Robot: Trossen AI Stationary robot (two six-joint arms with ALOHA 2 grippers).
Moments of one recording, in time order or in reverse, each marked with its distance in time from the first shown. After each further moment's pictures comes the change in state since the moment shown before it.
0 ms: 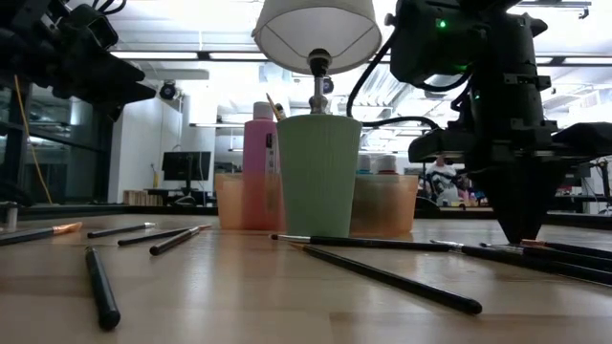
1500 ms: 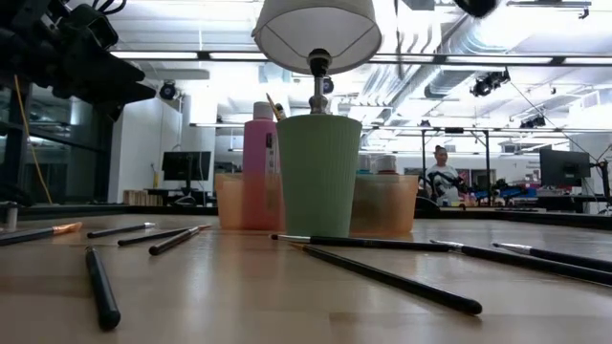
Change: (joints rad) left arm 0.000 0.000 0.000 0.000 0.000 0.000; right arm 0.208 -0.583 0.000 0.496 0.758 -0.916
